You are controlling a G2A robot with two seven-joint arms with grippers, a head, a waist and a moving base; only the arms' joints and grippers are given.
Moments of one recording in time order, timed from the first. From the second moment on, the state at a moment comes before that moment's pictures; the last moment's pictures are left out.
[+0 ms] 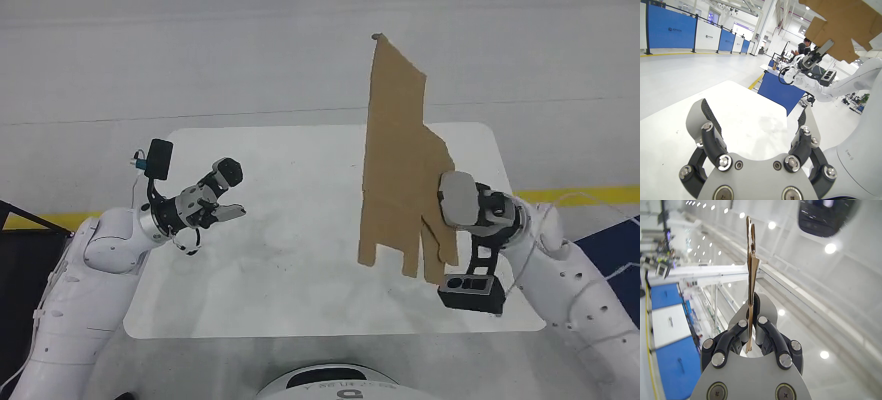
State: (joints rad) left arm 1.38 -0.92 -1.40 -1.62 0.14 -1.01 -0.50; right arm -1.27 -0.83 1.14 -1.88 -1.71 0.37 -1.23
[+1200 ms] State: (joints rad) left arm 0.96 -1.04 -0.92 -1.46 -0.61 -1.01 -0.81; right arm -1.00 -1.07 0.66 -1.51 -0.88 -0.36 -1.11
